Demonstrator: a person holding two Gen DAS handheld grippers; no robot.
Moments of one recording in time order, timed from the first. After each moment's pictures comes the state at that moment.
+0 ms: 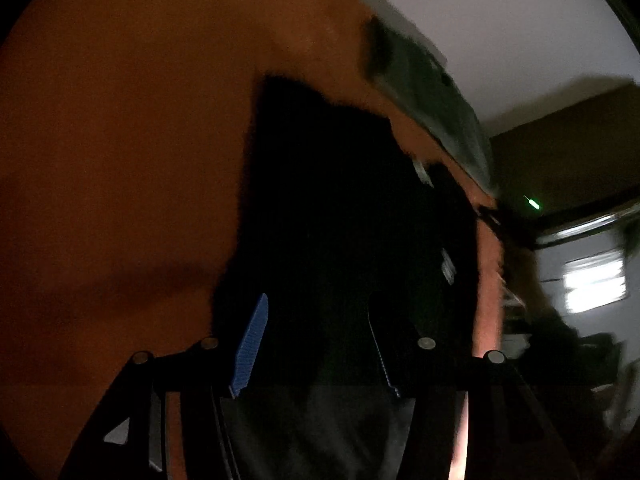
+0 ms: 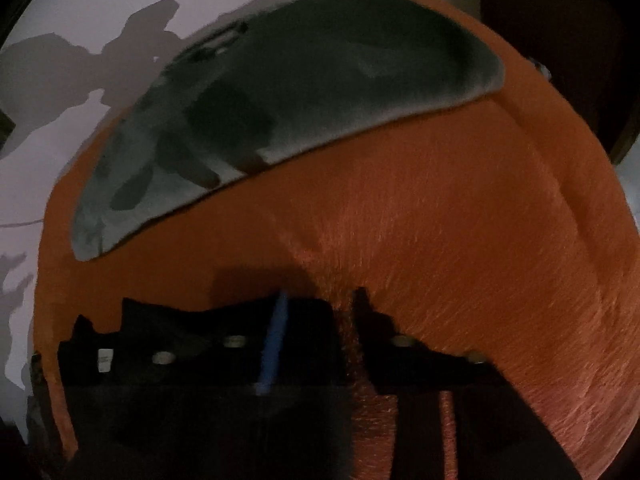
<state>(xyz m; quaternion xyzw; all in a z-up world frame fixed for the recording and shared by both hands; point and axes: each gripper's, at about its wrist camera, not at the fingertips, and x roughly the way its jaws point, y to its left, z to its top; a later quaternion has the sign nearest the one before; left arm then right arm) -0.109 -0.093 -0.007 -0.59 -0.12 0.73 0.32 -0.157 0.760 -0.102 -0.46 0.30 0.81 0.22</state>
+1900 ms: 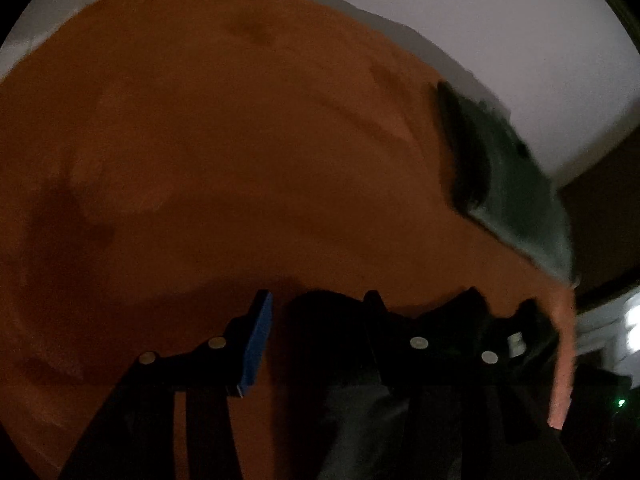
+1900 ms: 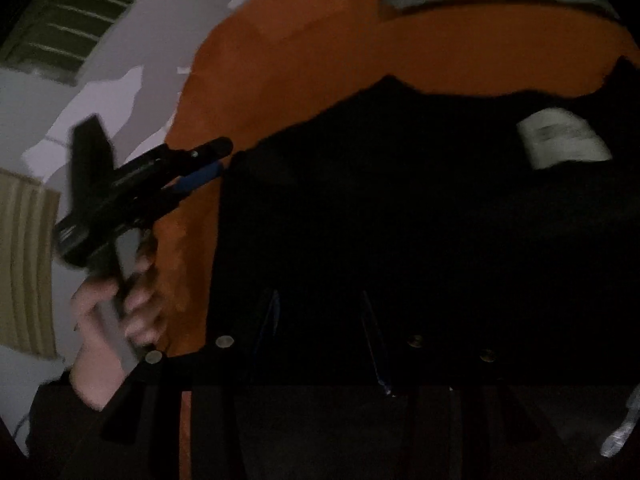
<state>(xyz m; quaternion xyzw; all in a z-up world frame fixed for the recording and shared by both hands) -0.249 -0.007 -0.044 -0.54 -0.06 0.81 0.23 -0.256 0.429 -0.141 -0.53 0.34 0.77 -0.09</state>
